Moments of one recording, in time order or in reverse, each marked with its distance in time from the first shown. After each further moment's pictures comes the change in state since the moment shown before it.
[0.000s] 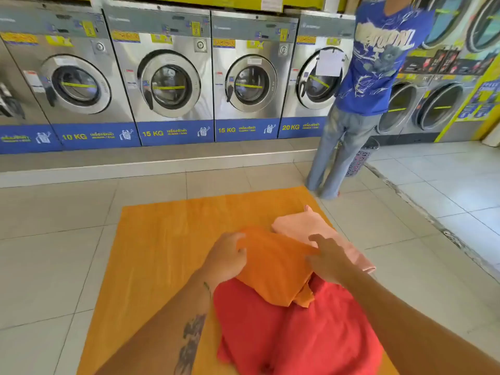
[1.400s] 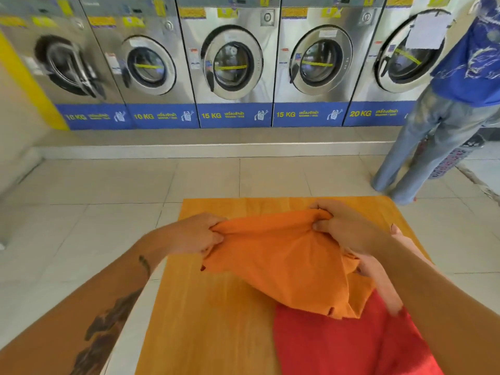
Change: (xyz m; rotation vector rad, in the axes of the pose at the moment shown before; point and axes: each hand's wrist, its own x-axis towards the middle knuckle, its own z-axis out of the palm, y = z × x) left_hand -0.006 -0.063 -0.209 0.094 -0.276 -0.204; right_hand 0.079 -0.182 -0.016 0.309 -0.266 -0.397
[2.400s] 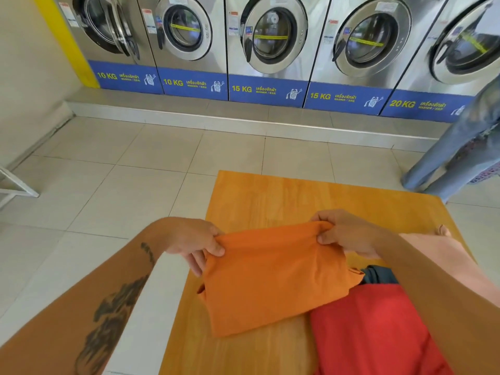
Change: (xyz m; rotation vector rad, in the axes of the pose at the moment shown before) left_hand -0.036 -0.101 0.012 -0.396 -0.345 -0.368; right_hand 0.039 0.004 0.082 0.086 -0.383 0.217
